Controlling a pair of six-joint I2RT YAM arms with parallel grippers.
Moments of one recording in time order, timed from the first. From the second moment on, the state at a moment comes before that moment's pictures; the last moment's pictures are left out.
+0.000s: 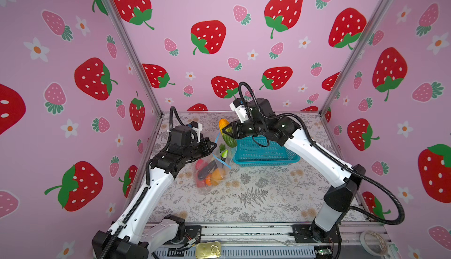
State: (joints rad) left arm -0.28 1.09 1.07 -0.58 0.44 -0.64; right arm 0.91 1.75 1.91 -0.69 -0.30 0.40
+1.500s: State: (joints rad) left arm -0.28 1.09 1.08 -0.59 0.44 -0.65; right arm 0.97 1.77 1.75 -0.61 -0.17 0.46
